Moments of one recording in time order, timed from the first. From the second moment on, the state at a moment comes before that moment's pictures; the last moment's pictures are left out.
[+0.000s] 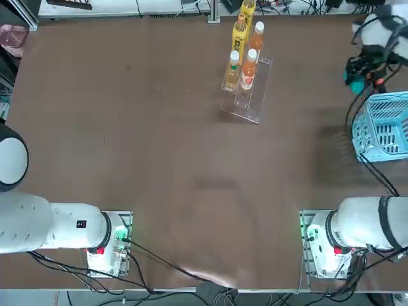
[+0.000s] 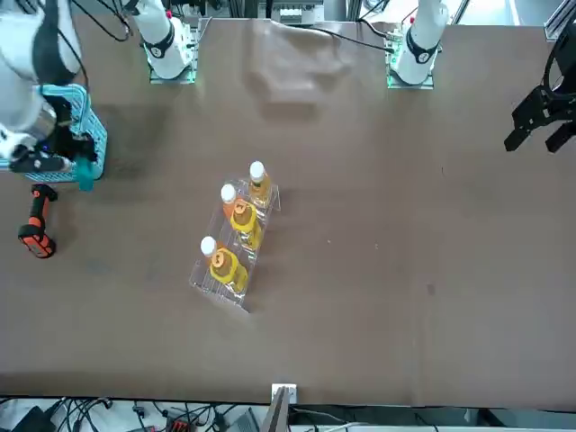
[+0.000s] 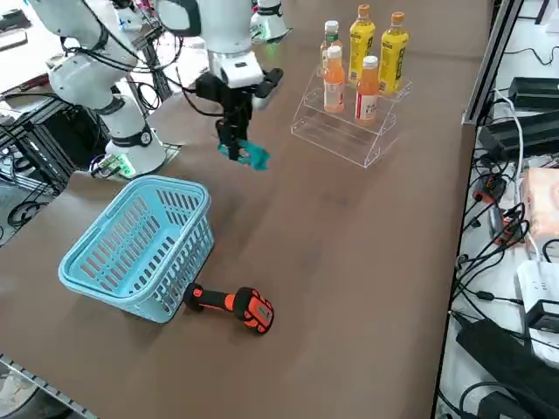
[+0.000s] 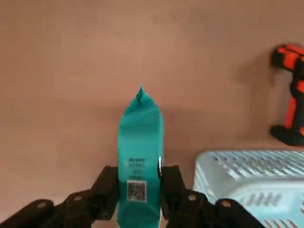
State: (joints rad) arm -0.09 -0.09 0.00 -2.27 -0.14 2.14 -0.10
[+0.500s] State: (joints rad) arm -0.02 0.02 0.00 -2.40 -0.14 2.48 0.00
